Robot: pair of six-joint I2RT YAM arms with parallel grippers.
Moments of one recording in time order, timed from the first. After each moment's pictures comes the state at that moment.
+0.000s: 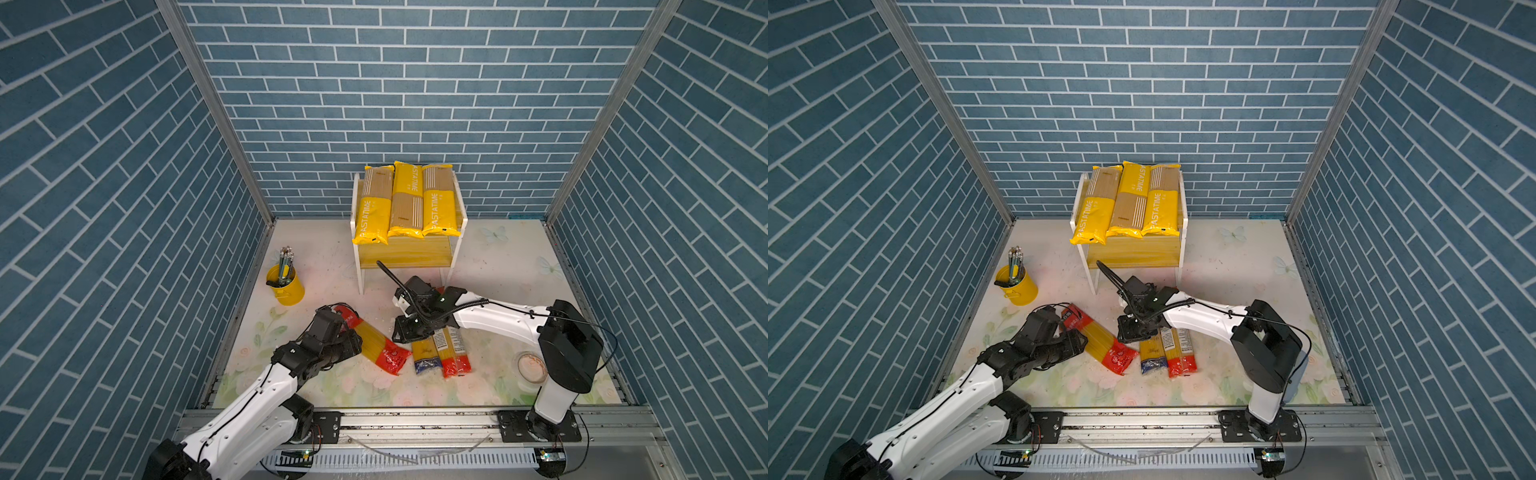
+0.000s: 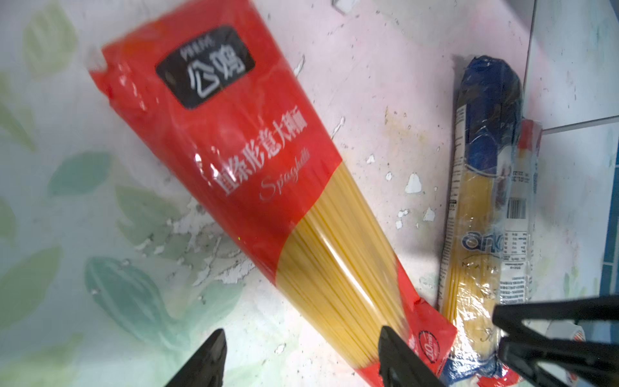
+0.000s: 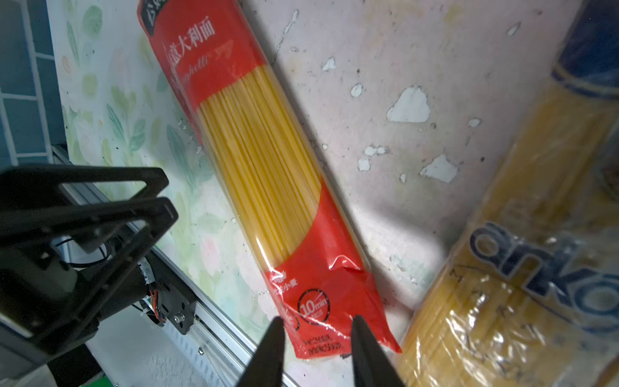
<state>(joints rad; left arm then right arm) -0.52 0.81 0.38 -0.55 0.07 -0.86 0.99 1.78 1.20 -0.54 -0.35 0.66</state>
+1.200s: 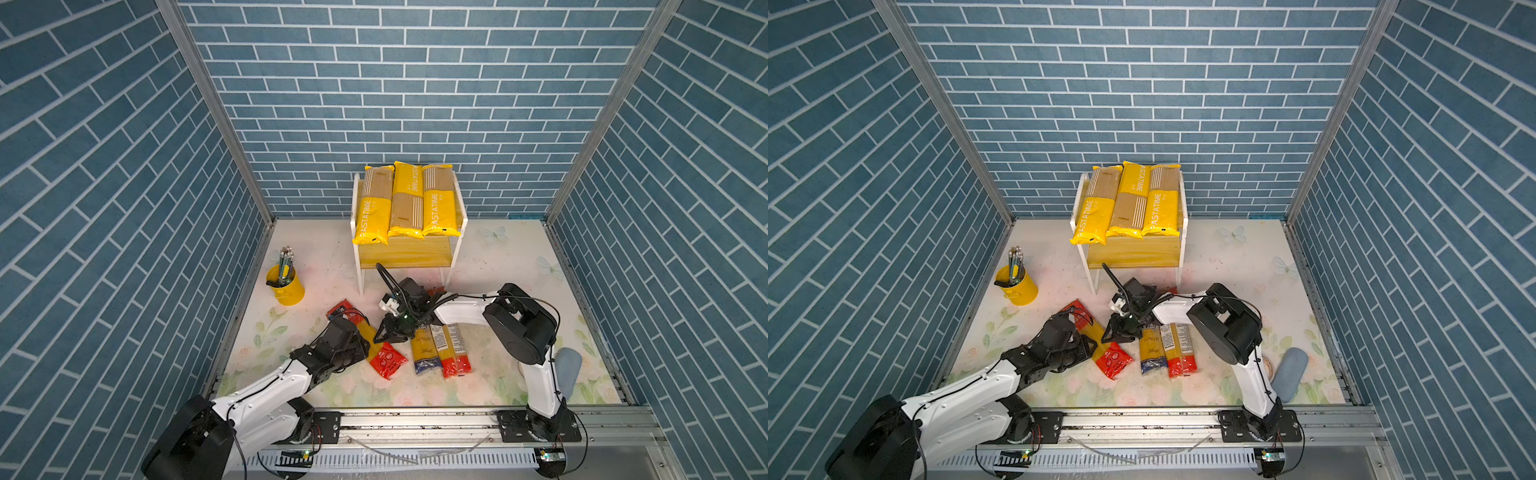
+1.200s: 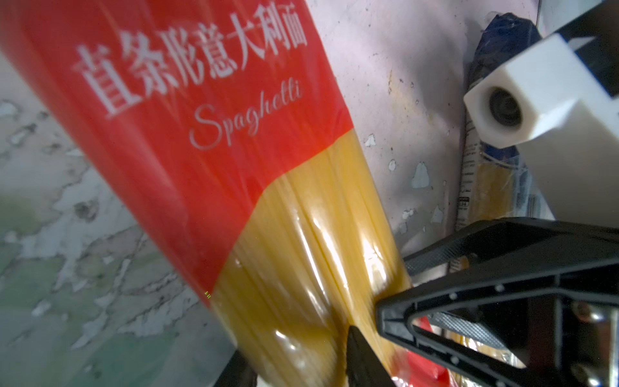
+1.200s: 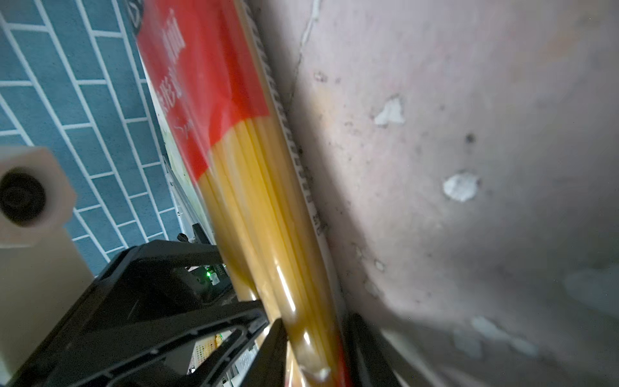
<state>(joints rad) -0.61 1.00 0.28 -0.19 0.06 -0.95 0.93 2.06 1.21 -0.12 -0.73 0.81</state>
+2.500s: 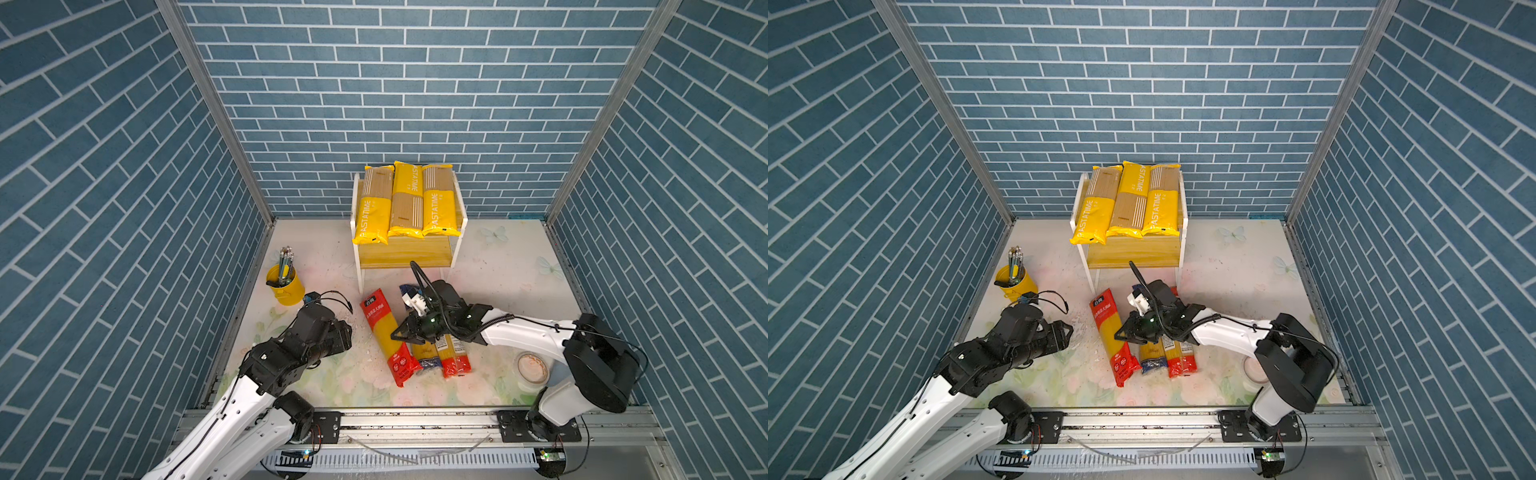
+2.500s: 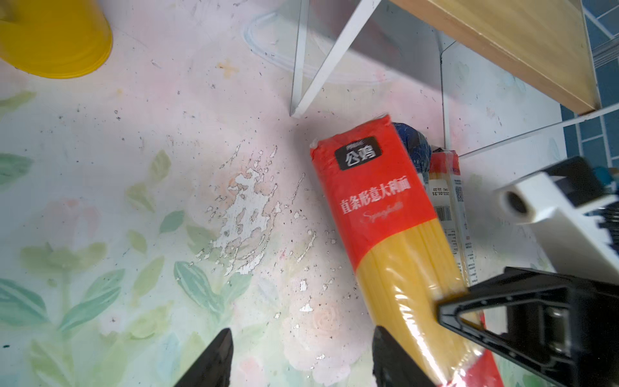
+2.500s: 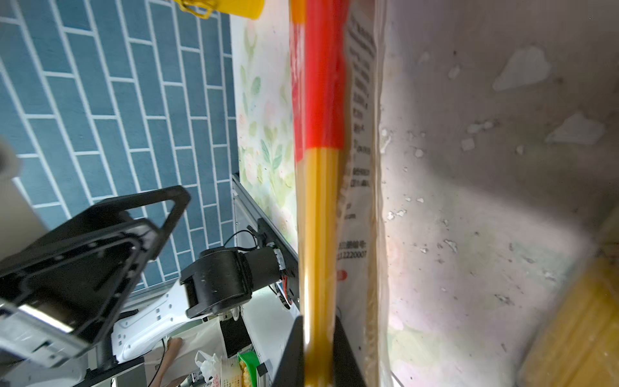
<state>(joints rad) -0.59 0.68 0.72 -0.91 -0.12 -0.77 0.92 1.52 0.86 -0.01 -0.61 1.00</state>
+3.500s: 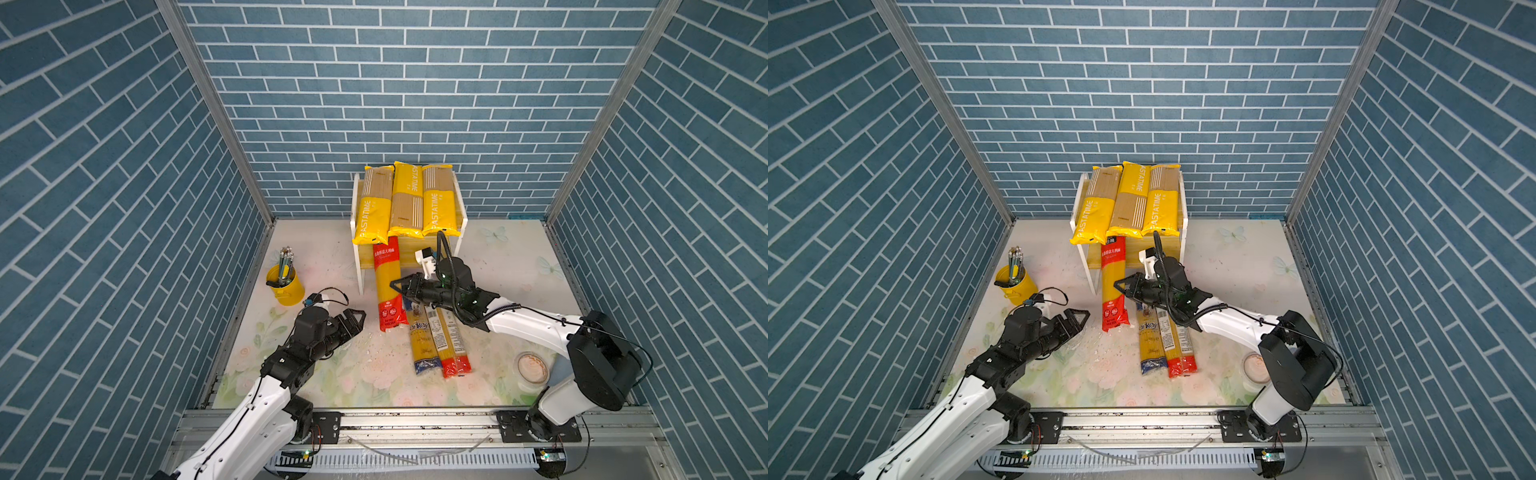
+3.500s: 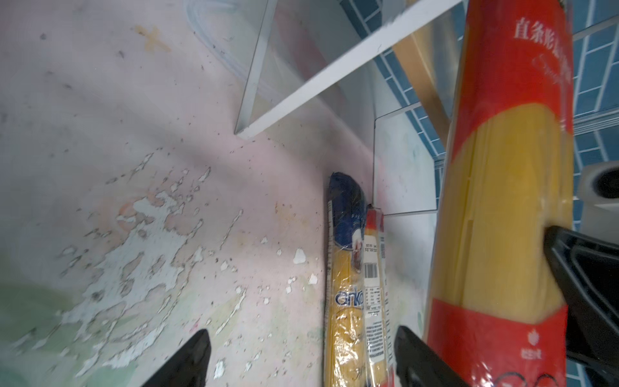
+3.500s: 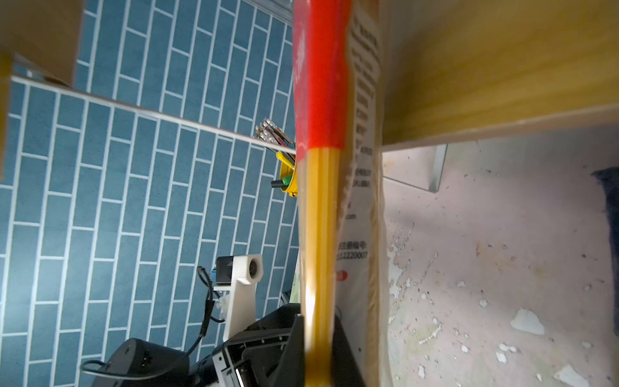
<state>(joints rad) -0.40 0.70 0.36 -0.18 0.18 -0.99 0.82 1.57 0.95 0.33 -0.39 1.08</state>
